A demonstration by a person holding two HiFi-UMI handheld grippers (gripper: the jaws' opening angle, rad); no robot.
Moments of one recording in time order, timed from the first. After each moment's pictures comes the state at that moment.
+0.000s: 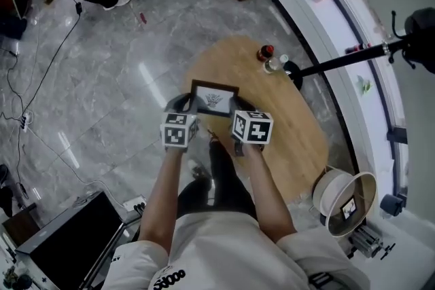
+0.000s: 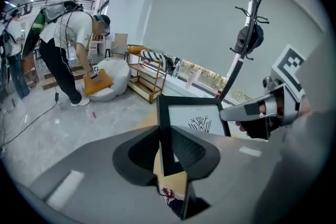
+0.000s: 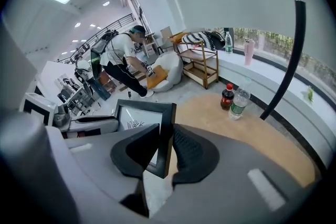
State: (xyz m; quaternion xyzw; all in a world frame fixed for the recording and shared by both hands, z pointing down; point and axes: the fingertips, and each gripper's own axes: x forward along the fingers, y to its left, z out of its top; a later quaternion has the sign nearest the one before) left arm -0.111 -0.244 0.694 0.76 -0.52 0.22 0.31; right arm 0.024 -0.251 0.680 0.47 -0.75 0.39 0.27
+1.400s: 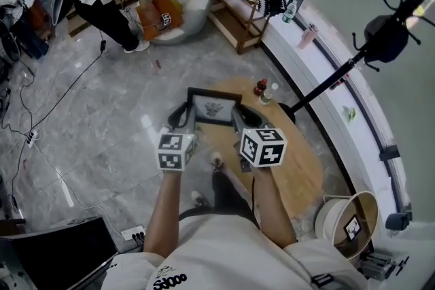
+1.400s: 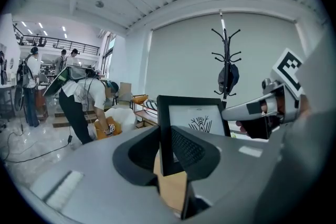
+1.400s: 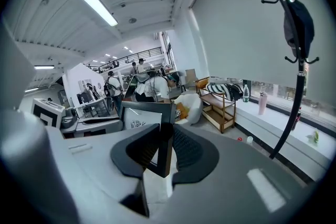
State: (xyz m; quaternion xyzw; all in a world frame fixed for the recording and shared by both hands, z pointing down) left arm -0.153 -0.147 0.443 0.79 -0.59 0.09 0.14; right arm -0.017 -0.157 0.427 0.45 -0.85 0.22 0.14
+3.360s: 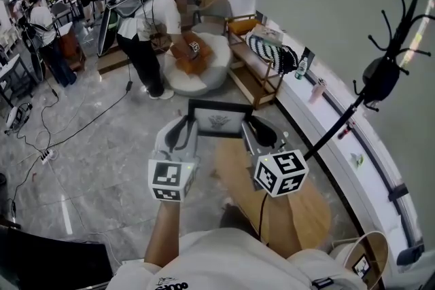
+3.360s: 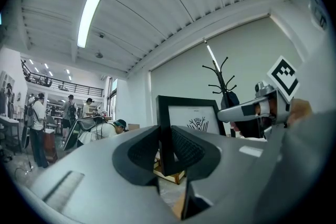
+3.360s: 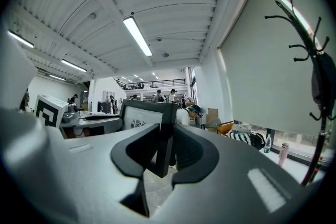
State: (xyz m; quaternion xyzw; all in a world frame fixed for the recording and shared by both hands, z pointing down) left arm -0.189 -0.067 0.234 0.77 -0.64 0.00 -0.07; right arm -0.055 -0.097 0.231 0.38 -0.93 0.04 0.02
